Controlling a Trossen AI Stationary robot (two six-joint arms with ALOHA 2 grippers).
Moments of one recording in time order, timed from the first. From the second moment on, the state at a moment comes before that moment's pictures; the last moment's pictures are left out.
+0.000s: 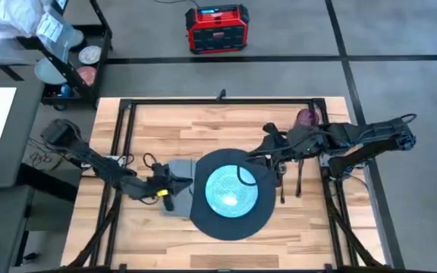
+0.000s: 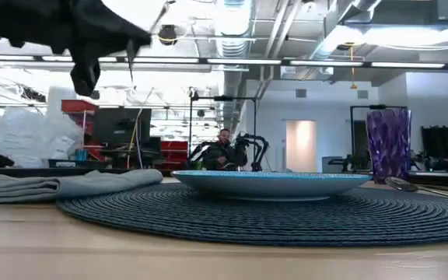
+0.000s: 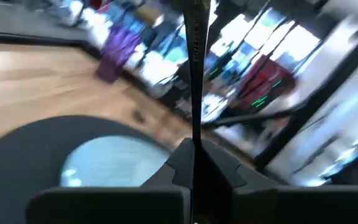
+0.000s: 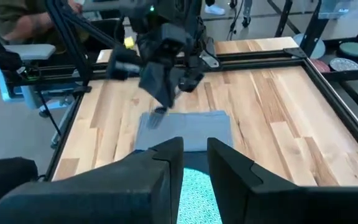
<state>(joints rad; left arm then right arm) -0.57 1.31 0.29 1.03 -0.79 -0.62 0.20 1.24 1.35 -0.57 0.18 0.16</state>
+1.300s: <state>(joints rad) -0.71 1.52 0.15 0.96 -0.80 -1.55 0.22 1.30 1.35 -0.64 0.18 0.20</state>
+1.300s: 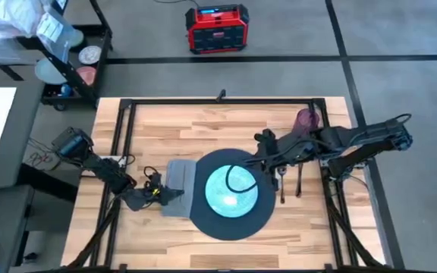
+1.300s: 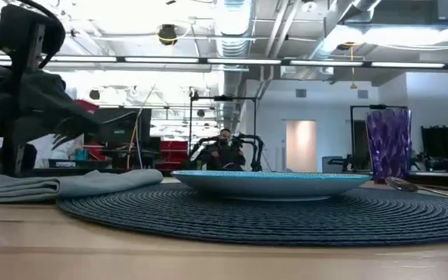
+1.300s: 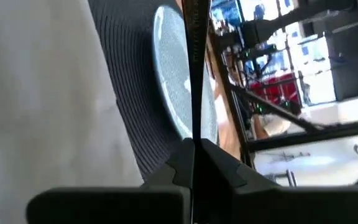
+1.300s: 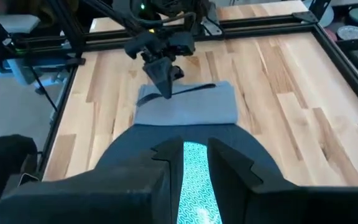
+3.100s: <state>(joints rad) -0.49 2.00 1.34 -1.57 -0.48 -0.54 0.21 1.30 1.35 -0.66 0.18 0.21</state>
